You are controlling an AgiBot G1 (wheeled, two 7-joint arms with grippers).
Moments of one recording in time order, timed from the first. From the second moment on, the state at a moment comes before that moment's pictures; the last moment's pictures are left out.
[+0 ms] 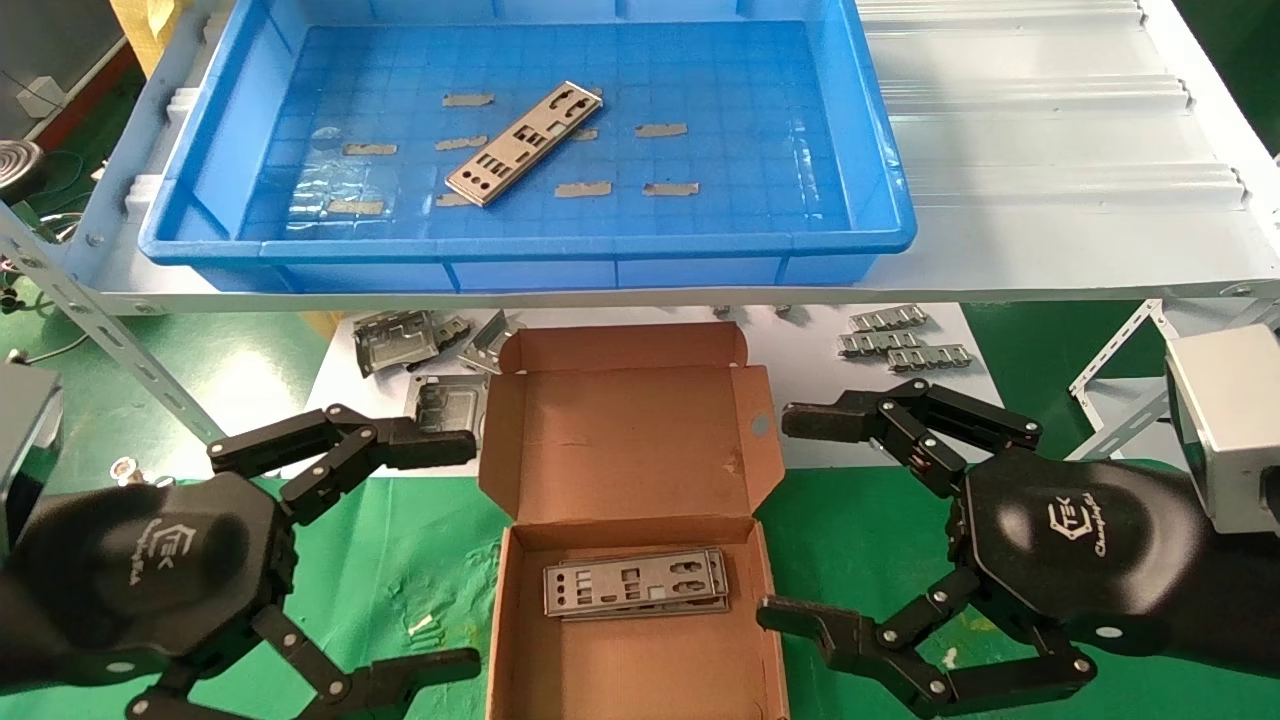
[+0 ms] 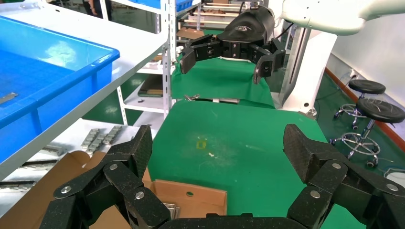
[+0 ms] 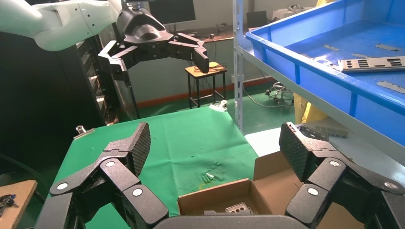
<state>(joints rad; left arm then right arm) -1.07 0.61 0.28 -1.28 0.73 1.50 -0.19 1.11 -0.53 -0.46 1.23 -0.59 -1.41 0.08</state>
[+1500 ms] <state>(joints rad) -1.07 0.61 0.28 -1.28 0.73 1.50 -0.19 1.11 -0.53 -0.46 1.23 -0.59 -1.41 0.08</state>
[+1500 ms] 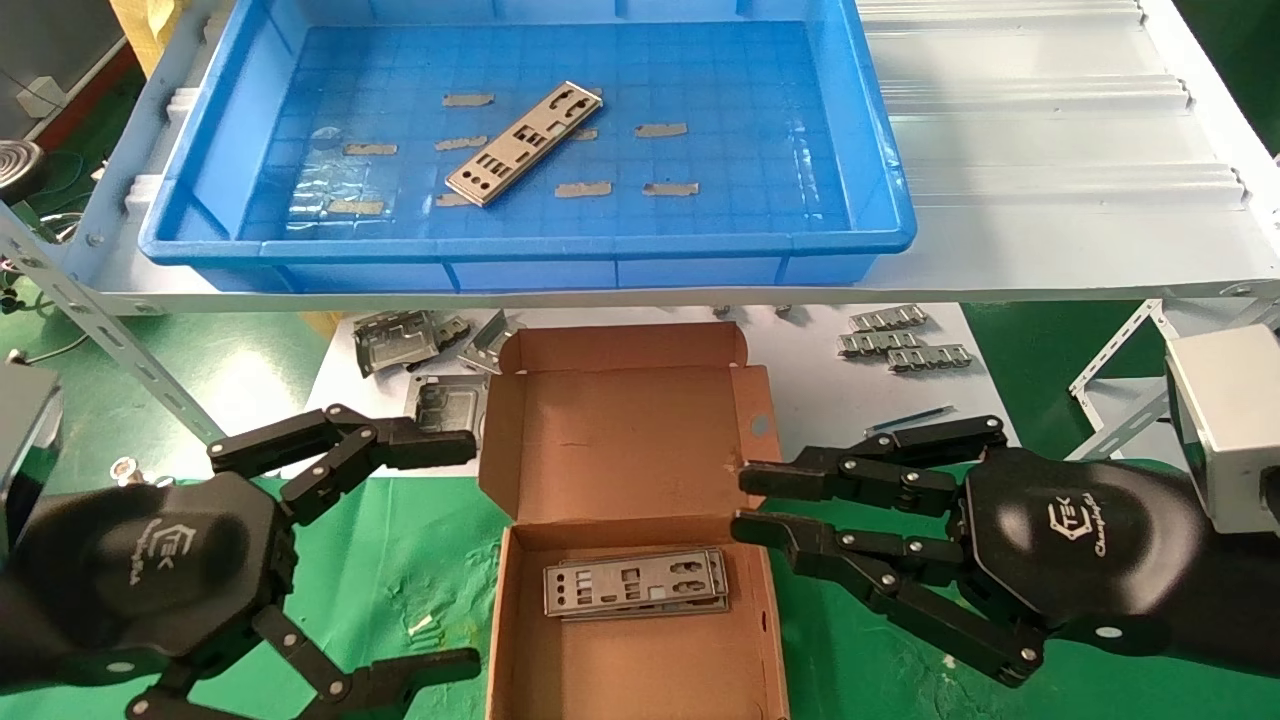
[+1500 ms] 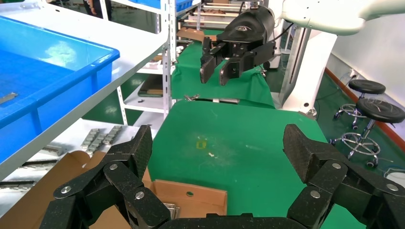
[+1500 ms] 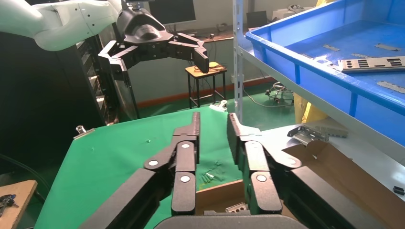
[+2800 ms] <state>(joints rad) -1.77 1.02 0.49 -0.65 1.09 1.35 -0.26 1.11 -0.53 -0.46 1.23 -0.59 -1.41 0.08</state>
